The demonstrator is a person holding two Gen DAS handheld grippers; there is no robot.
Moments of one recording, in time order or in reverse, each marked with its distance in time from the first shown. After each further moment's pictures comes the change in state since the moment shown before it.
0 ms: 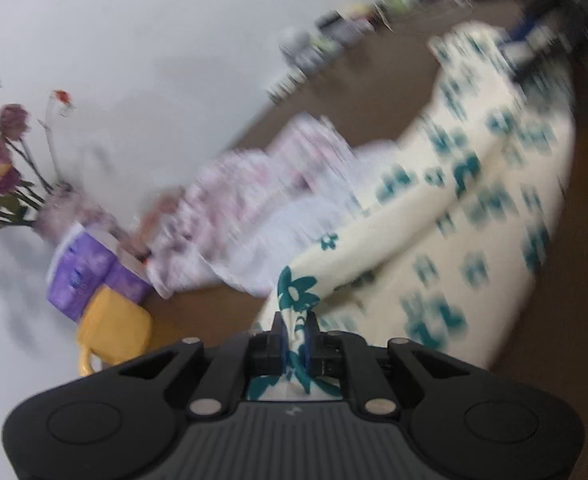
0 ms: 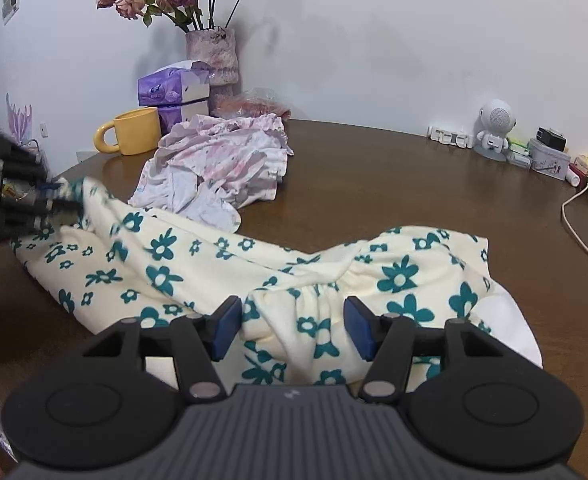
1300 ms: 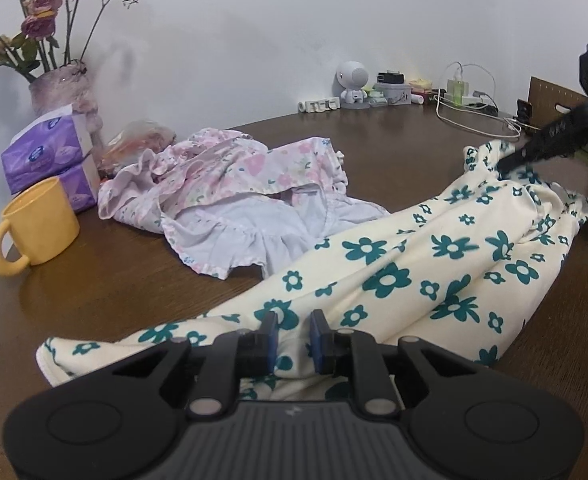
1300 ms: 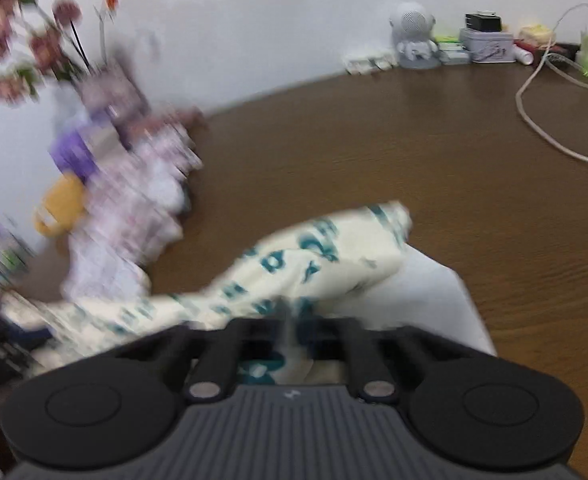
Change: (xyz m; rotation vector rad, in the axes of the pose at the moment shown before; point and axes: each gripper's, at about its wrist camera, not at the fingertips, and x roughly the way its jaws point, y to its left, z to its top) left arm 0.005 0.014 -0.003 -0.541 -0.073 -0.217; right arm 0.025 -0.112 0.033 0.417 0.078 0.053
